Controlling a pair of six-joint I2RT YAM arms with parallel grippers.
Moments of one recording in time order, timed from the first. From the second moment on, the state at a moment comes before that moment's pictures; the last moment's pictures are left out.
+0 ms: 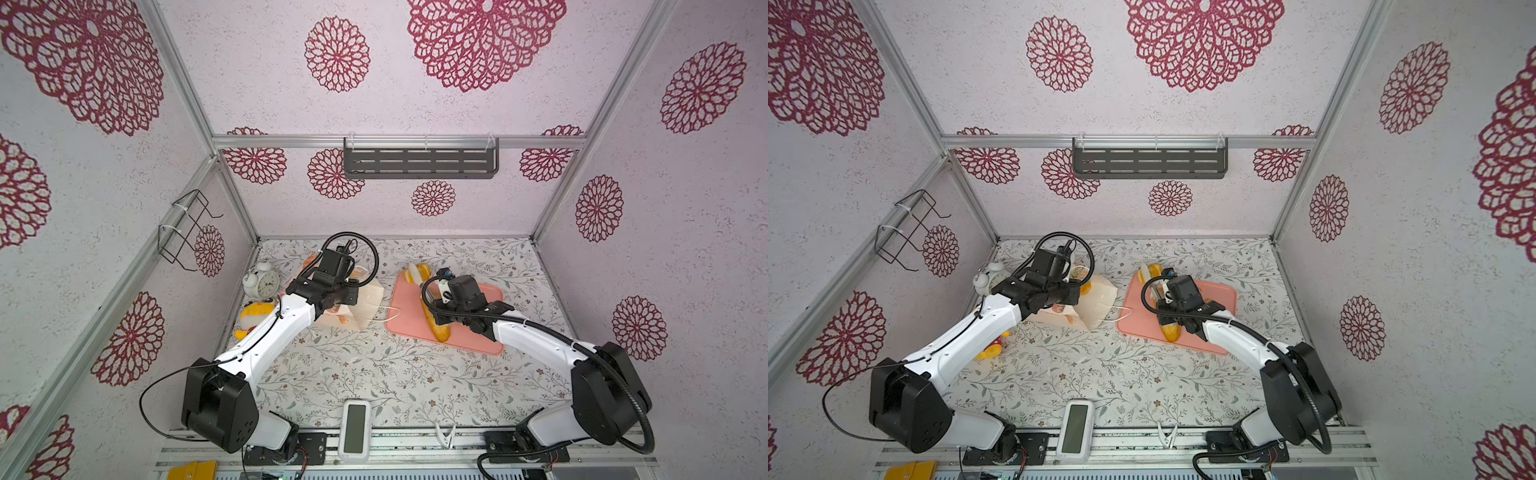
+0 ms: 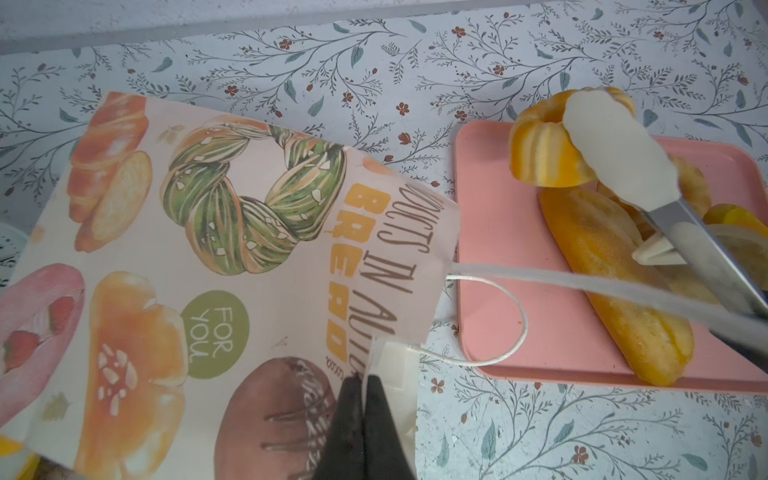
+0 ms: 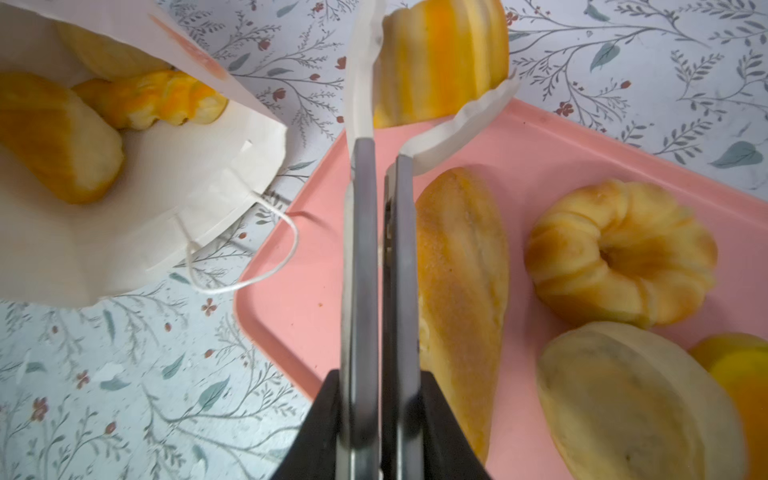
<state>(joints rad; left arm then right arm) -0.43 1.45 1.22 -0.63 -0.12 -0.24 0.56 1.50 0.96 -0.24 -0.01 0.25</state>
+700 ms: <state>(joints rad) -0.43 1.42 1.20 -0.65 -0.10 -0.23 0.58 1.66 1.03 -0.17 -0.06 0.30</state>
